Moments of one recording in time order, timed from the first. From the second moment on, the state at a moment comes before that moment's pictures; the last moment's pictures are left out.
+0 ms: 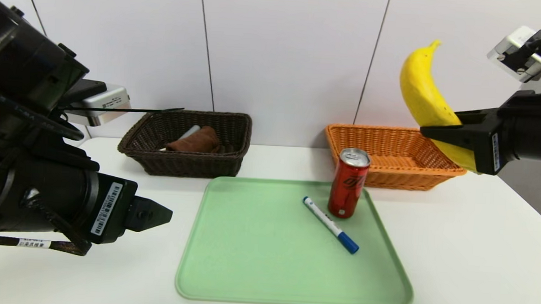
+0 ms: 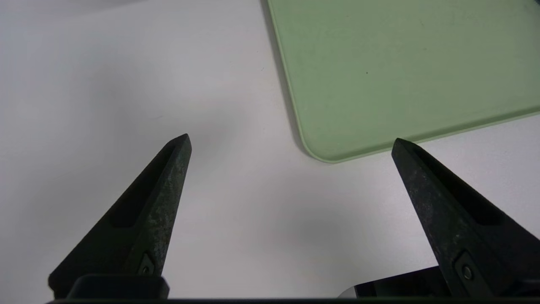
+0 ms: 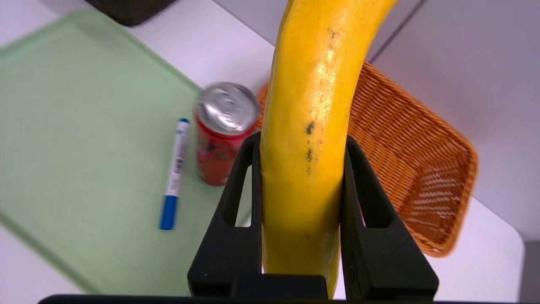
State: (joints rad) left arm -0.75 1.37 -1.35 0.82 0.34 -0.40; right arm 0.25 1.38 -1.17 0.15 0.15 -0.42
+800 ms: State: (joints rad) left arm -0.75 1.38 -1.34 0.80 0.34 -0.40; right arm 0.10 1.78 -1.43 0.15 0.14 -0.80
